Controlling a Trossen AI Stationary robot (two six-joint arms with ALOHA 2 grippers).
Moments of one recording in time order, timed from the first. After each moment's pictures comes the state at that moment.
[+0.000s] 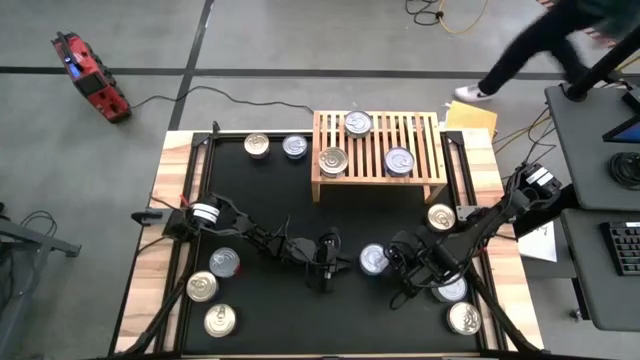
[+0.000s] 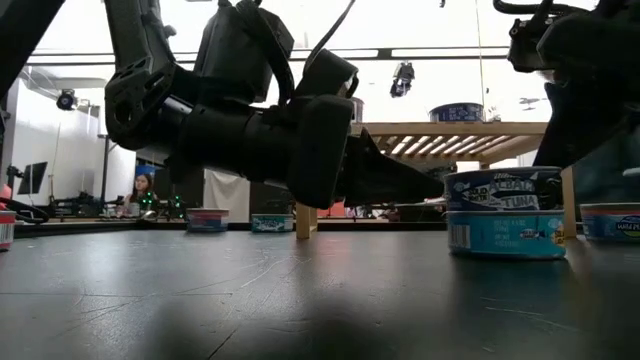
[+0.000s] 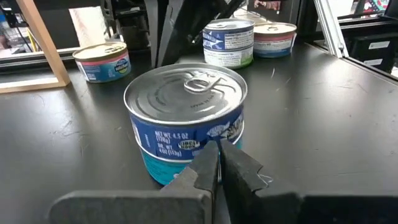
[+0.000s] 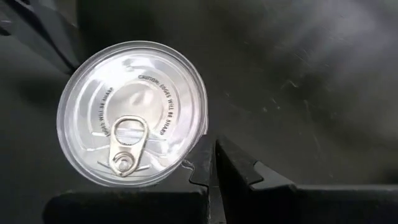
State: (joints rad) left arm -0.25 2.21 0.95 1.06 -0.14 0.04; right arm 0.61 1.50 0.86 -0.71 0.55 1.29
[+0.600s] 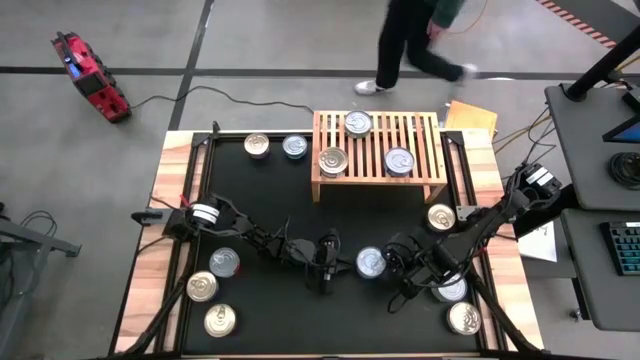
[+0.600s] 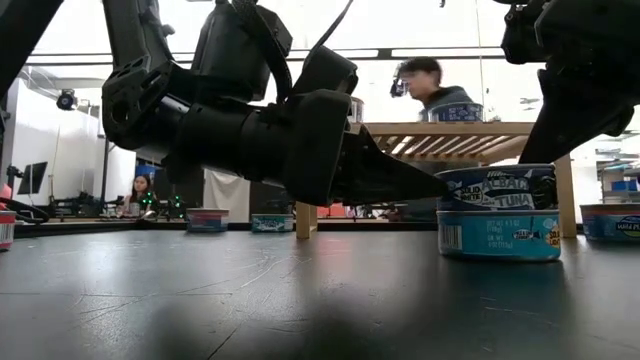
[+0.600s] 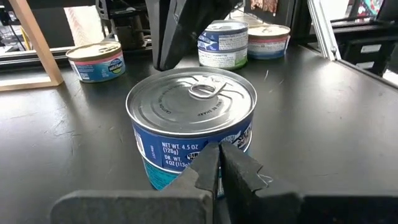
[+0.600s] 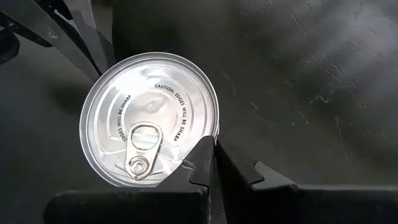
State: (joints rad) left arm -0.25 2.21 0.96 1.07 -0.14 0.02; right arm 0.61 1.50 0.86 -0.62 0.56 1.21
